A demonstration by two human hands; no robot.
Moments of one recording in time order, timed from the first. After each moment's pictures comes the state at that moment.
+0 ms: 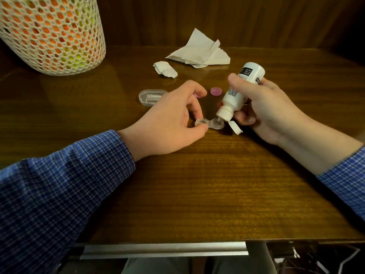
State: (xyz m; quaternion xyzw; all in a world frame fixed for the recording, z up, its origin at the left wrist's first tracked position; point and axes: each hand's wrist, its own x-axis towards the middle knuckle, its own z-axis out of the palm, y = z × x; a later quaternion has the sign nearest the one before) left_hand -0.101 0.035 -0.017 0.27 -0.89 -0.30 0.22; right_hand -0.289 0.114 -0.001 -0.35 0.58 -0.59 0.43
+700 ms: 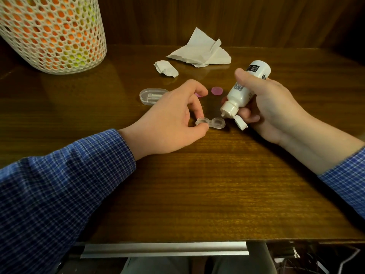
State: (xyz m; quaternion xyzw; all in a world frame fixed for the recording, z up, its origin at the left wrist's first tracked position) left_hand -0.101 0.035 -0.017 0.27 -0.89 -0.30 0.22; right_hand -0.293 0.112 -0.001 -0.32 0.59 -0.61 0.43
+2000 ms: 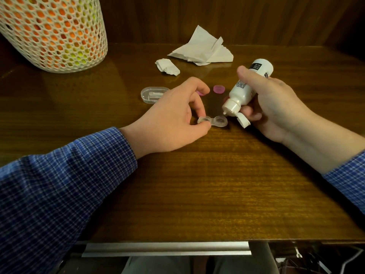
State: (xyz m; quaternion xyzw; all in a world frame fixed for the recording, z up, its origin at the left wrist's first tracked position) left_hand -0.101 0.033 -0.017 0.27 -0.88 -0.31 0.22; right_hand -0.288 0.114 0.003 -0.31 0.61 -0.59 0.43
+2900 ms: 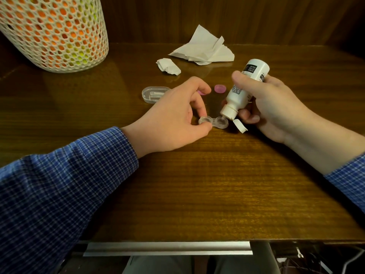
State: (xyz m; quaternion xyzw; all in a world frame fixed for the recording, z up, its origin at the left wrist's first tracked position) left_hand -0.100 0.035 -0.016 0.27 -0.88 -0.32 0.21; right_hand -0.287 0.114 -0.001 -0.36 0.59 -0.58 0.42
